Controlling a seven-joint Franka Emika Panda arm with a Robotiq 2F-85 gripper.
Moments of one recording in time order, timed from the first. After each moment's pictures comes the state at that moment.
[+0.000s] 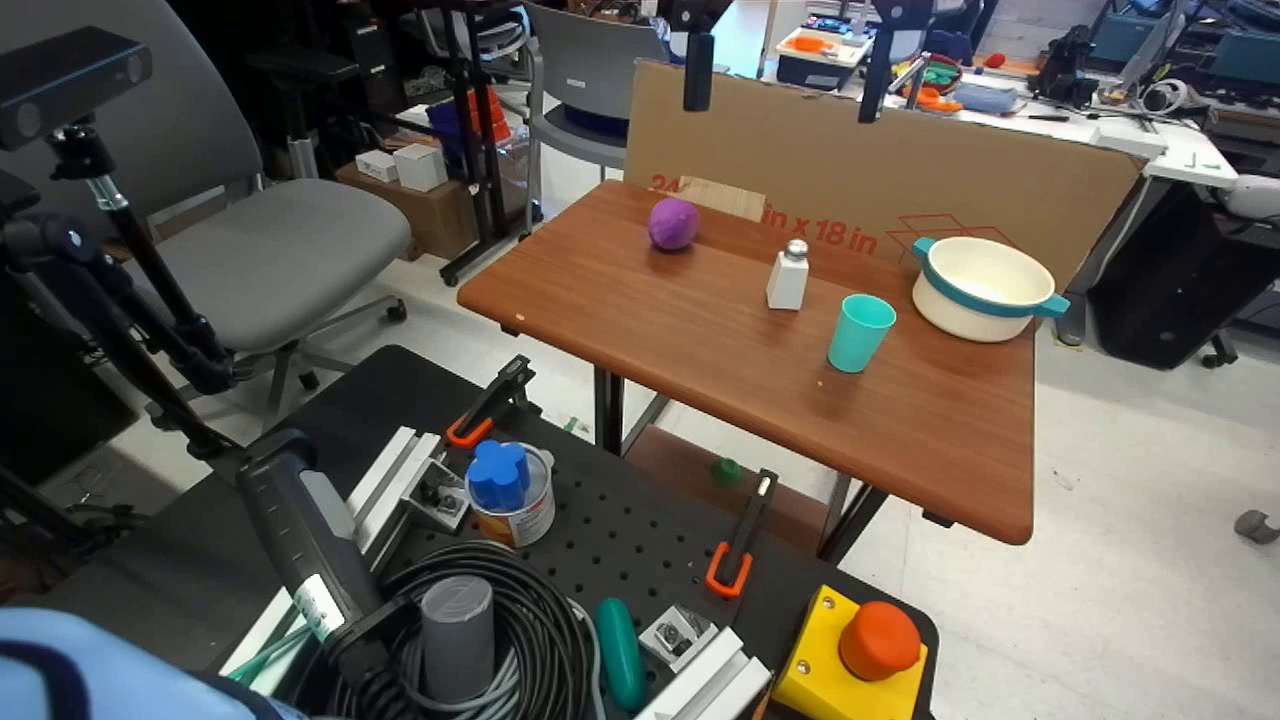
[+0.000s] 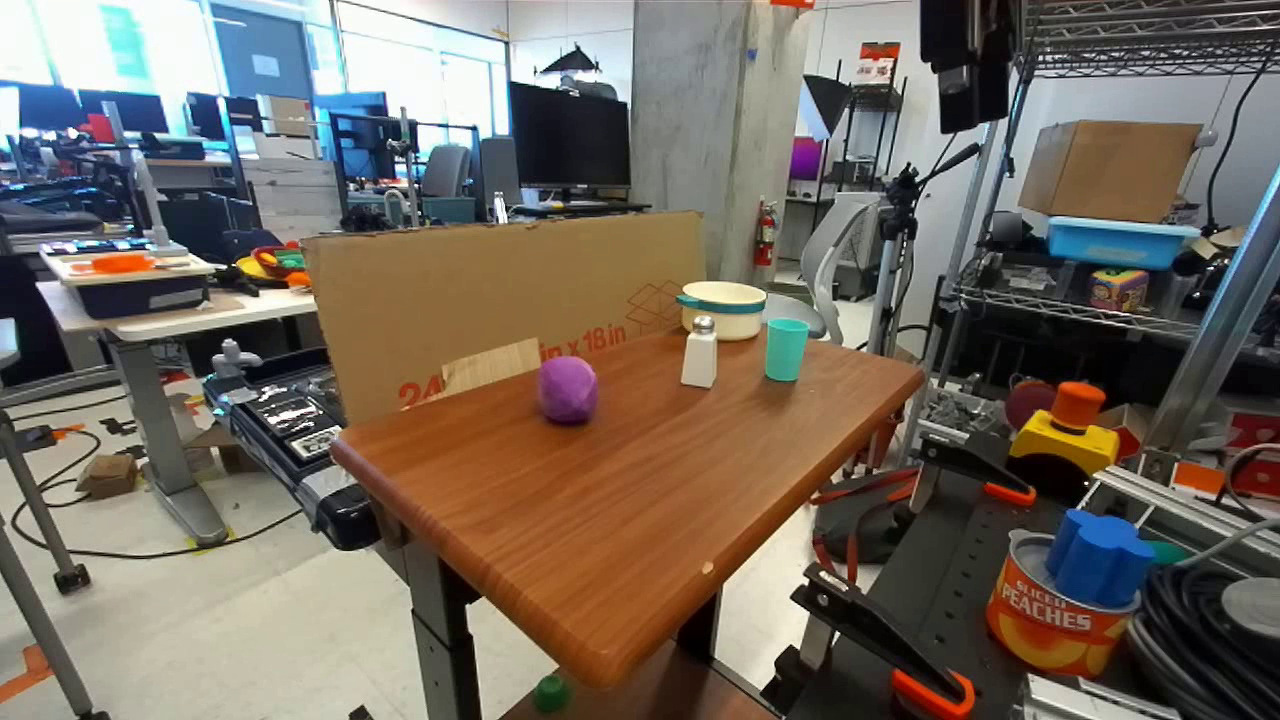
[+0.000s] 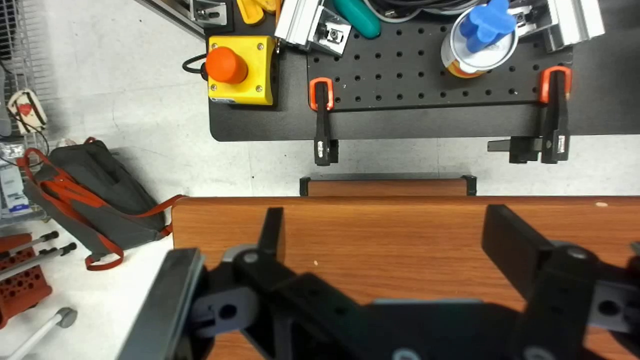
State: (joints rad) arm -0.05 -0.34 0.01 -2.41 -0.19 1.84 0.02
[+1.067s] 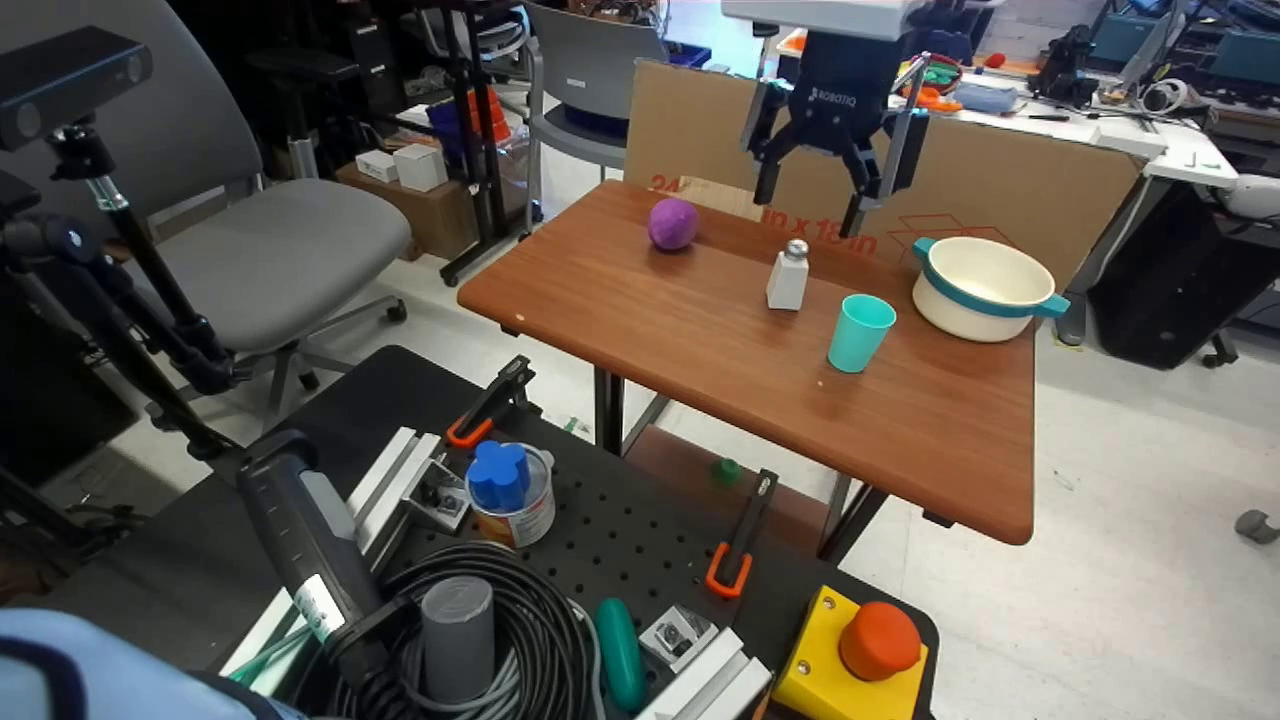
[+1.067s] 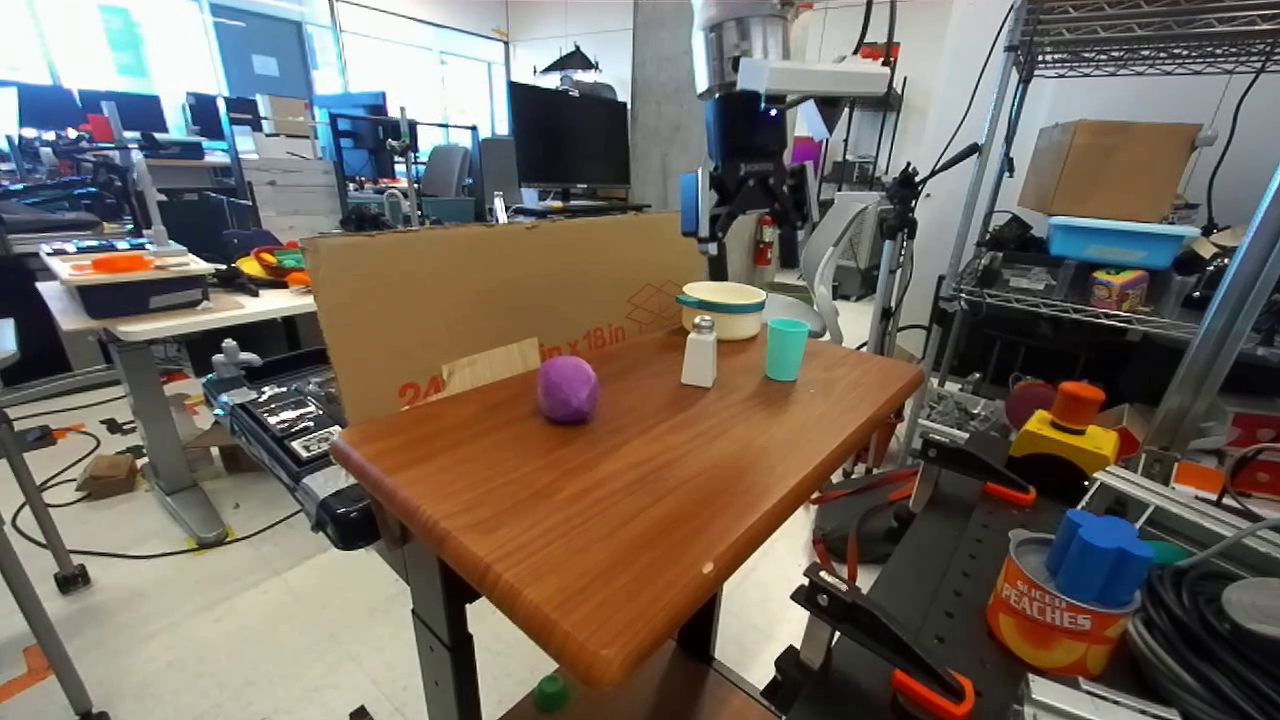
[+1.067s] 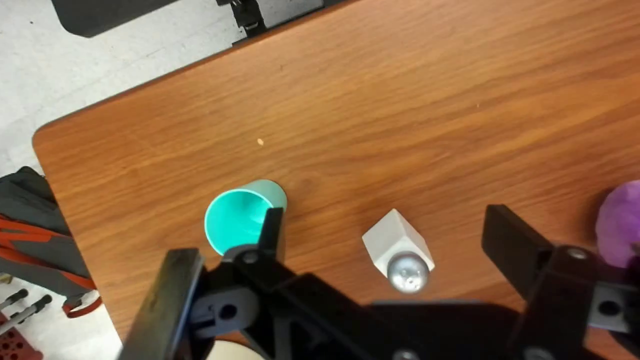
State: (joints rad) arm -0.05 0.31 -0.03 -2.01 -0.07 2.13 0.27
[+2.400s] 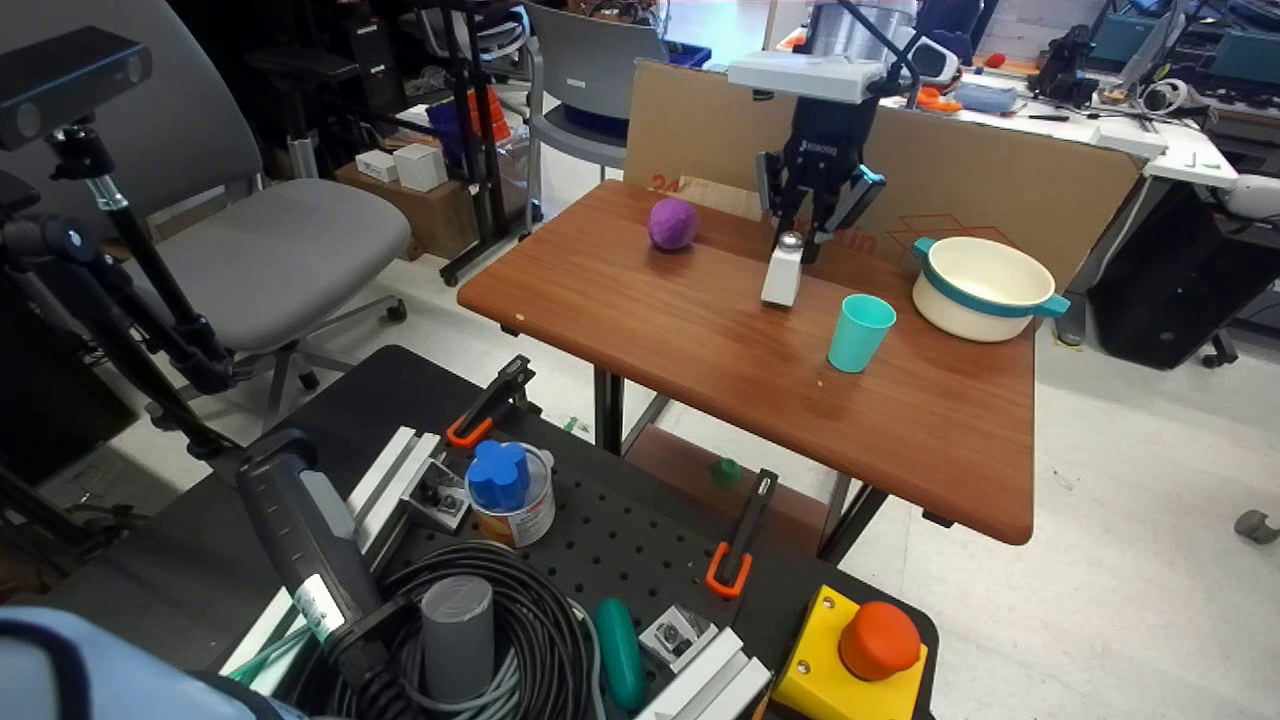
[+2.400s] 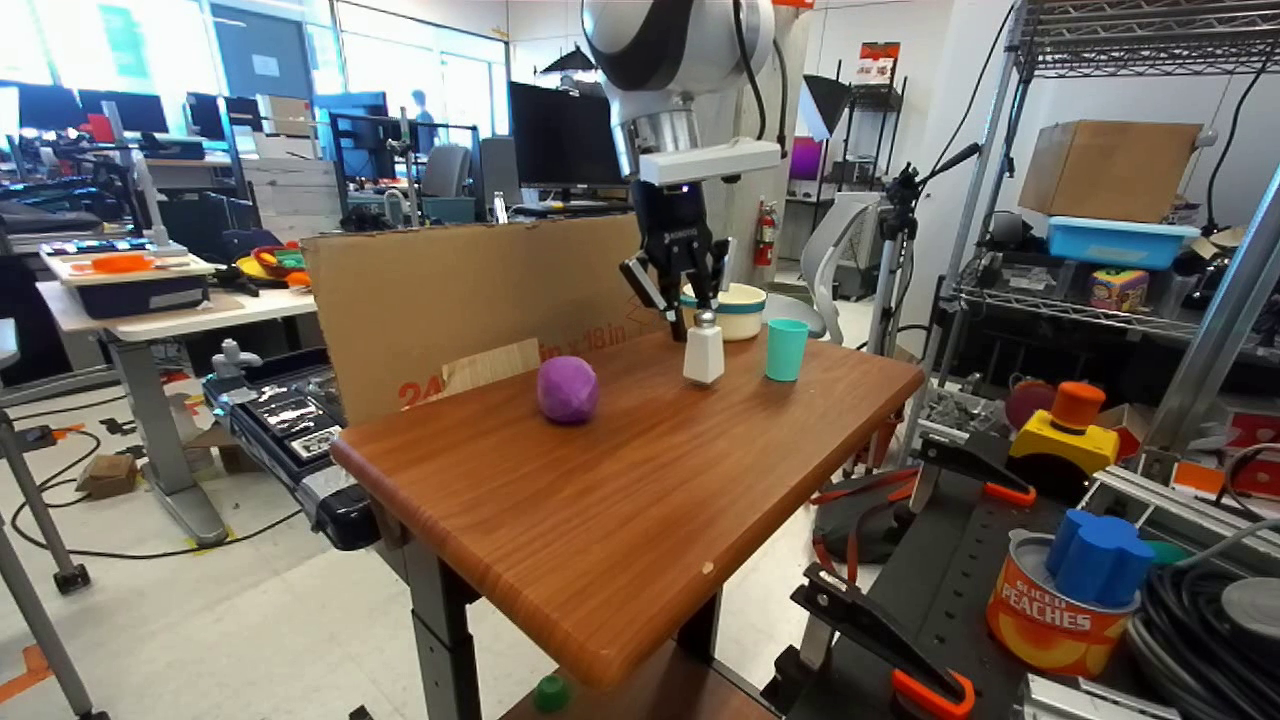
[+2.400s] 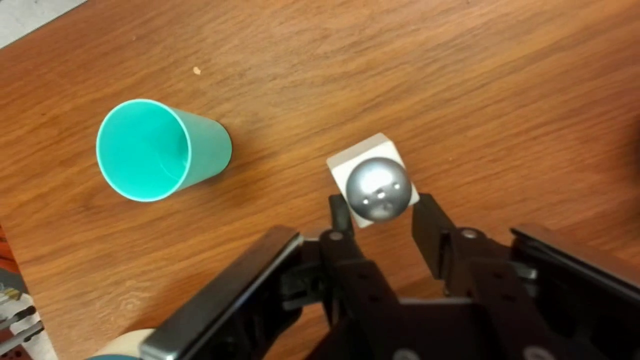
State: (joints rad) arm 0.02 0.65 -0.06 -1.64 -0.07 2.01 0.34
